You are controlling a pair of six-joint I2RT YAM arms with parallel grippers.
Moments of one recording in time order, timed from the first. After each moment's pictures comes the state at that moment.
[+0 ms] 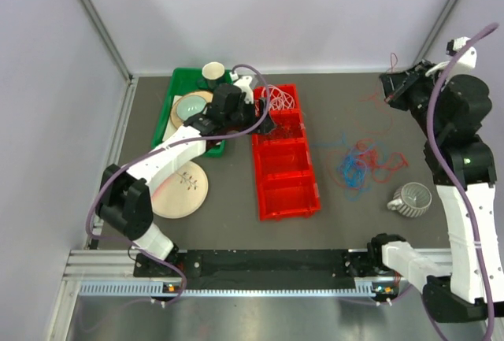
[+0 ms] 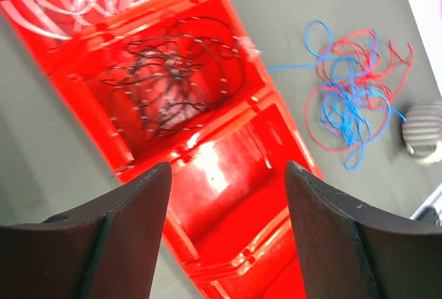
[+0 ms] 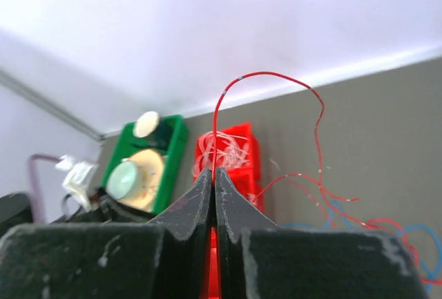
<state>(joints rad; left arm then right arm) -0.57 1.60 1.29 -0.23 0.19 -0.42 0.13 0.99 1.46 -0.55 -0.02 0.48</state>
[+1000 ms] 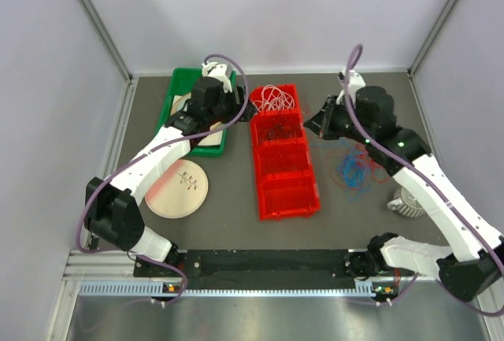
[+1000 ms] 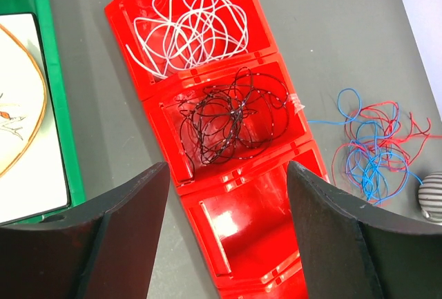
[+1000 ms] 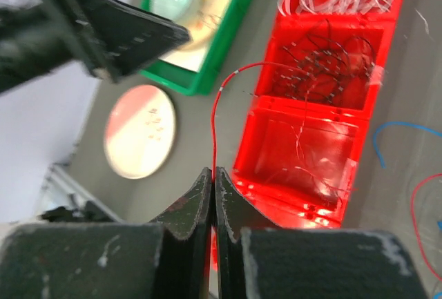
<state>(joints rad) -0.47 1.49 1.28 -0.22 0.08 -0.45 0.51 1.10 1.26 -0.53 -0.18 0.51</state>
